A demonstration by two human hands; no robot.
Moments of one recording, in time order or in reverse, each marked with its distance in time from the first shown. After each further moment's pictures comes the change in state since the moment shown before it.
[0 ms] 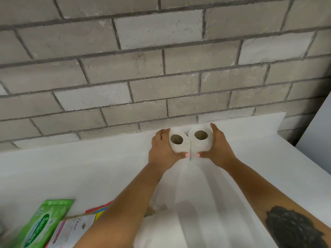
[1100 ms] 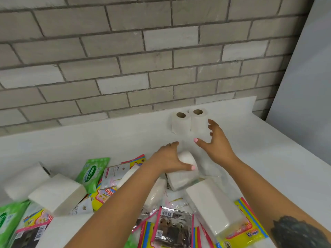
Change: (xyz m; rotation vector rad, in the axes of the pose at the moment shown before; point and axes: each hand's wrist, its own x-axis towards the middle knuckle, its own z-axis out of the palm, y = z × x) left_hand -0.189 0.006 -0.090 0.159 -0.477 0.102; right_hand -0.219 -0.127 -0.021 0.085 0.118 0.037
